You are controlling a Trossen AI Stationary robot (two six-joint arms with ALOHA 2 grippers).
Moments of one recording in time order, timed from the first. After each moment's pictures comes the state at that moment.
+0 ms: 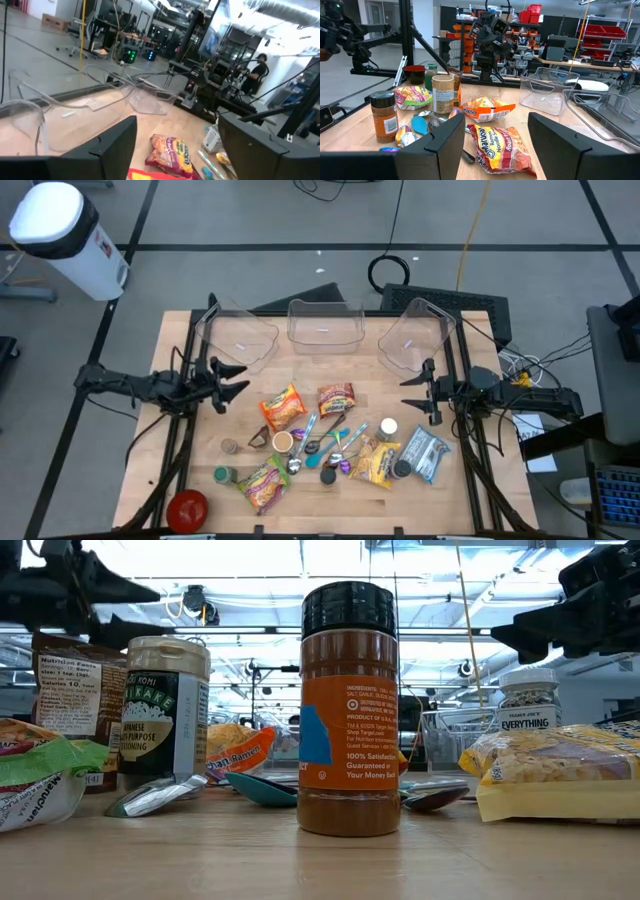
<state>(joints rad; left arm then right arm) -0.20 0.17 0.09 0.15 -0.50 -0.35 -0.08 0.03 0.02 0.02 -0.13 -0.07</state>
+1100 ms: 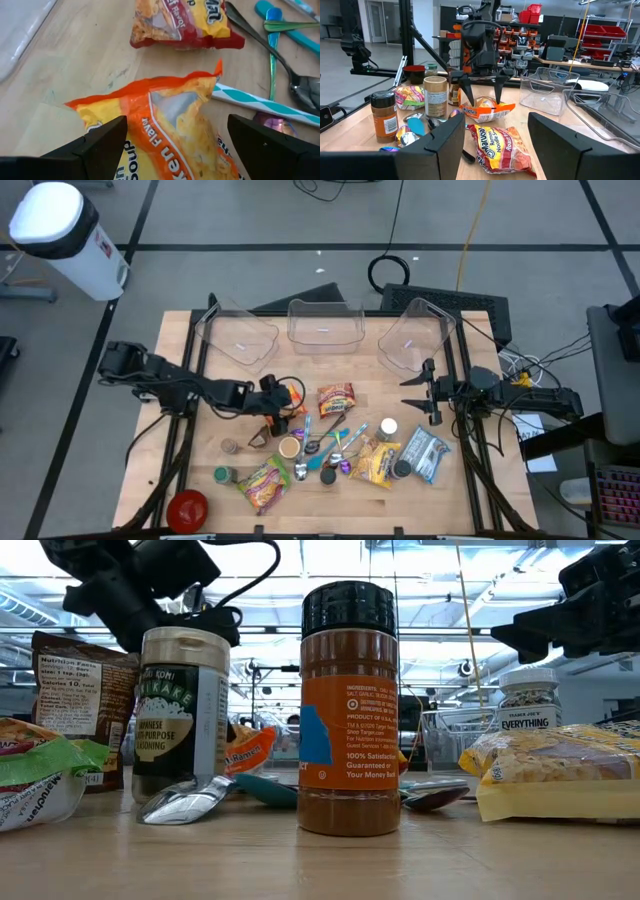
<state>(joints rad) -0.13 1.47 0.64 -0.04 -0.28 -0.27 -0.08 0.03 0.02 0.02 -0.13 -0.07</state>
